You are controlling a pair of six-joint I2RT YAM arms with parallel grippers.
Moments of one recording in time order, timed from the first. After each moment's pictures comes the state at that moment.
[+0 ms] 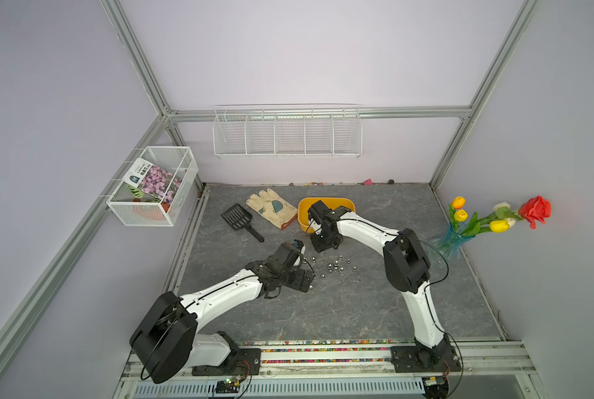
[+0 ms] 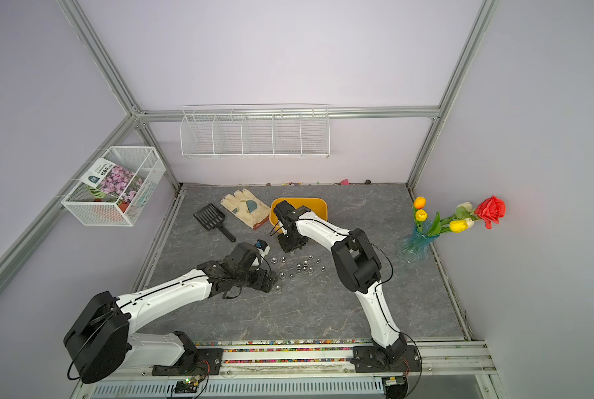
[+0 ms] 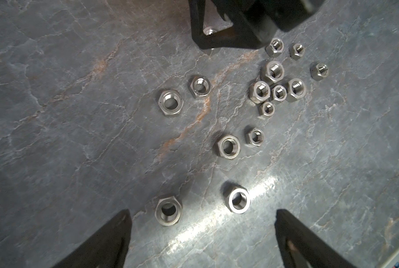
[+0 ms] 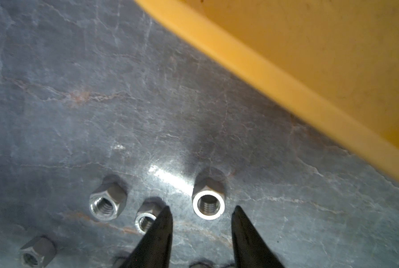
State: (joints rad) left arm -0.78 1.33 0.74 -0.36 0.03 -0.31; right arm 0.67 2.23 1.83 -0.92 -0.03 0.19
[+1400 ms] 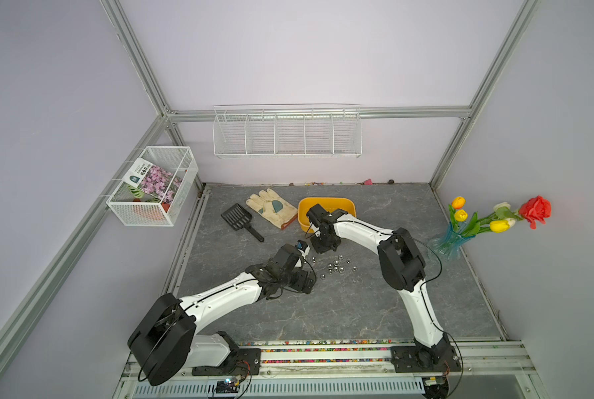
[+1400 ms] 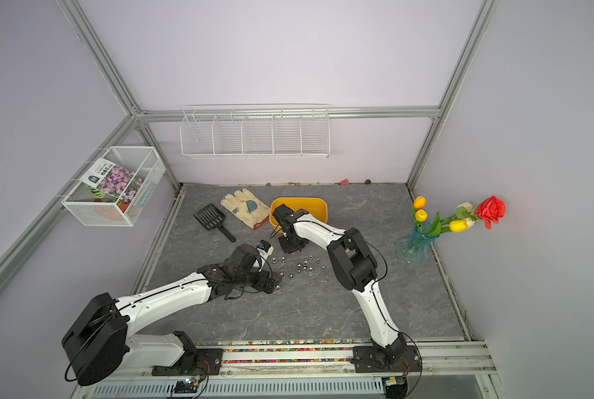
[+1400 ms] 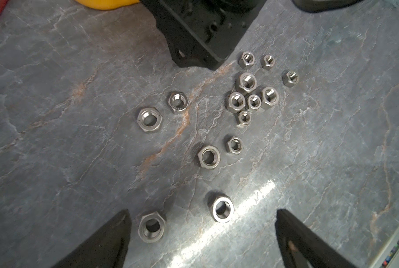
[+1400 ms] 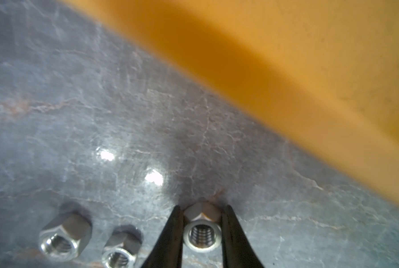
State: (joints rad) left arm -0.80 1.30 0.70 -0.25 0.06 -0.27; right arm 0.68 2.27 1.83 -0.91 0.04 0.20
